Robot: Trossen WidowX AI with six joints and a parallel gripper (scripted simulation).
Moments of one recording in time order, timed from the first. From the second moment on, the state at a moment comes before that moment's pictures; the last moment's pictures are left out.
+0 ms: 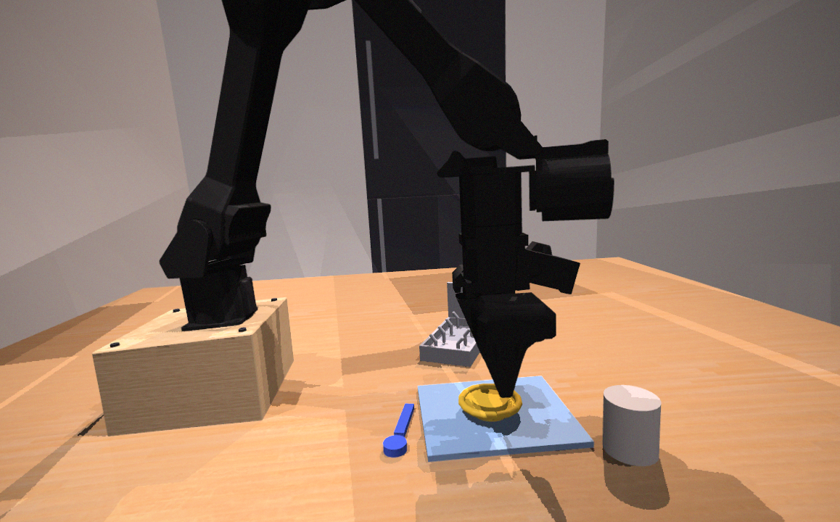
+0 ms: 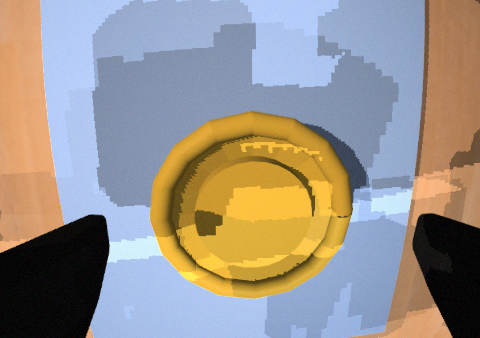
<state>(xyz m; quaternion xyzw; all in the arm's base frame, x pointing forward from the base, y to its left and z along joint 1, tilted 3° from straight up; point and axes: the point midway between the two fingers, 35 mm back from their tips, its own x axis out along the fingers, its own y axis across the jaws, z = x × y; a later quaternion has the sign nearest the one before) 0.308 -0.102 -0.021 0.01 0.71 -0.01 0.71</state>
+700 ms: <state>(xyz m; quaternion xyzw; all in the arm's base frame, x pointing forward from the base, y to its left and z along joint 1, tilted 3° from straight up) 0.304 -0.102 -0.054 0.01 0.71 -0.01 0.70</state>
